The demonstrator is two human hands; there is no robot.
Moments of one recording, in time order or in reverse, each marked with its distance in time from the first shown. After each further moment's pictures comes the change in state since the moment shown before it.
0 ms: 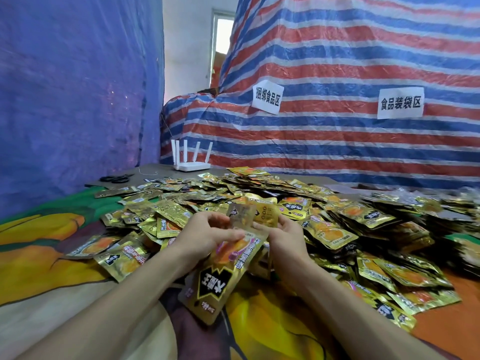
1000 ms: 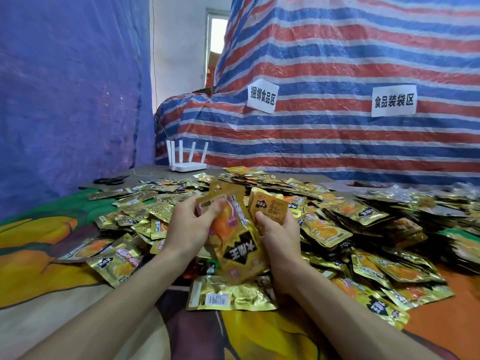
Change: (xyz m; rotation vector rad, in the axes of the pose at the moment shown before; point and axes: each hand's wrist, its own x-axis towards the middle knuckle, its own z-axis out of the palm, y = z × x) left_hand 0.001 0.003 0.000 -0.011 0.292 0.310; right_hand 0.000 0.000 0.007 0.057 0.162 -0.104
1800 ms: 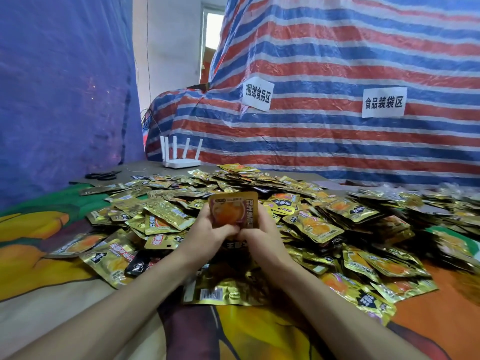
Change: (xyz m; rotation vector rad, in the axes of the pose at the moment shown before) left_hand -0.013 -0.012 0.022 -0.235 -0.283 -0.123; right_hand -0.016 -0.005 0.000 -0.209 -0.373 -0.213
